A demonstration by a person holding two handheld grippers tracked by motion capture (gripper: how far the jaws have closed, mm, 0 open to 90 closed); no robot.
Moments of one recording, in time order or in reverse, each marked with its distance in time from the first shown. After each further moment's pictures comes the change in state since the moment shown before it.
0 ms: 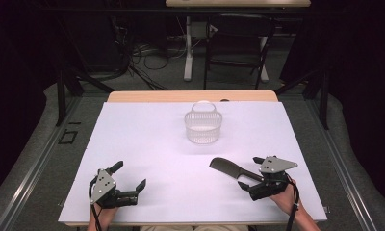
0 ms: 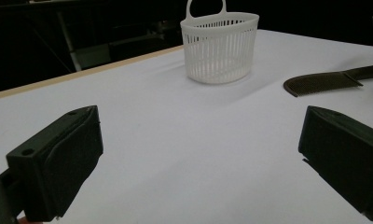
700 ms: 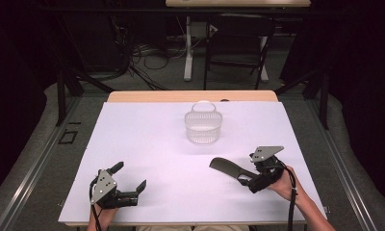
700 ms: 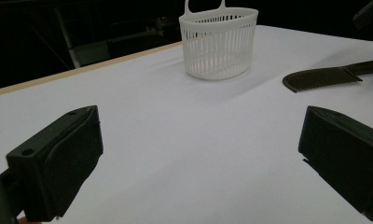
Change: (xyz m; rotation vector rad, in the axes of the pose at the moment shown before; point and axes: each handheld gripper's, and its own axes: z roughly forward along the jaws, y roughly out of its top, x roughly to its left) left arm 0.000 -0.001 0.000 0.010 0.003 0.002; right arm -0.019 0.023 0.017 0.220 0.085 -0.059
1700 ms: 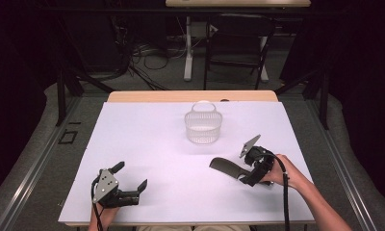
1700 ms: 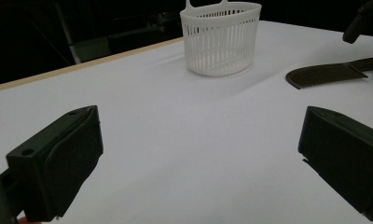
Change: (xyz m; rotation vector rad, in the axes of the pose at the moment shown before) left arm 0.000 -0.001 0.004 0.017 0.006 -0.003; right arm -0.018 0.021 0.028 0.368 0.078 -0.051
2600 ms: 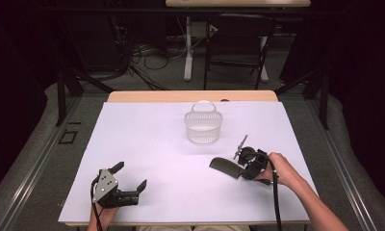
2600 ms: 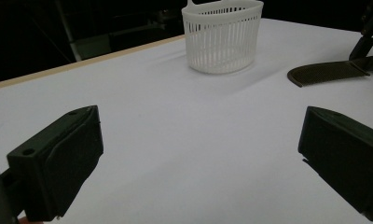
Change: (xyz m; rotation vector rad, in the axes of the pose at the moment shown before) left arm 0.001 0.000 -0.001 0.009 0.003 -0.003; right arm -0.002 0.012 0.020 0.215 -0.019 0.024
